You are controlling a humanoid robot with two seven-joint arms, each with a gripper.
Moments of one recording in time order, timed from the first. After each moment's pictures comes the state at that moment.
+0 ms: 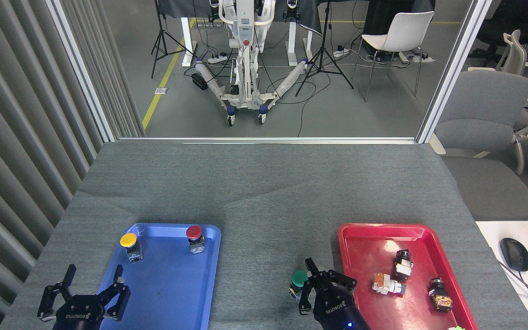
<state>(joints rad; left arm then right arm) 0.10 0.24 0.07 -1.46 -1.37 -0.03 0.33 0.03 0.03 0.26 -1.45 1.65 -0.11 -0.13</state>
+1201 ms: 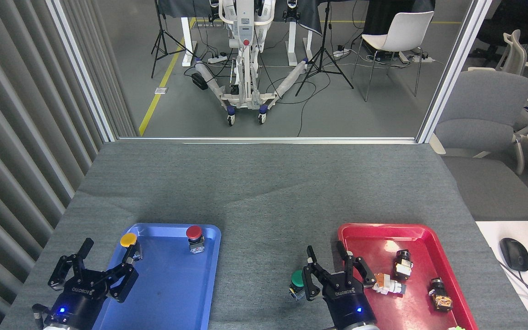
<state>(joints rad) 0.02 0.26 0.11 -1.49 -1.30 -0.31 0.23 -0.01 0.09 0.15 -1.41 1.51 -0.08 -0.19</state>
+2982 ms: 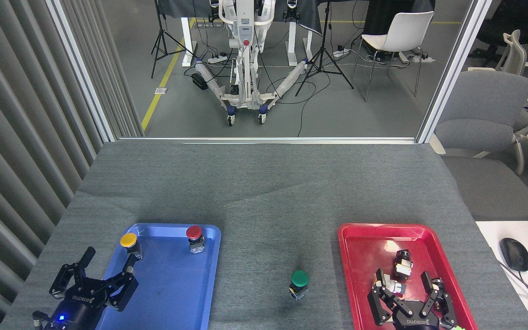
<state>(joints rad) 0.04 0.25 0.12 -1.46 -1.29 -0.35 0.23 0.18 0.05 -0.11 -1.59 1.48 -0.09 -0.18</state>
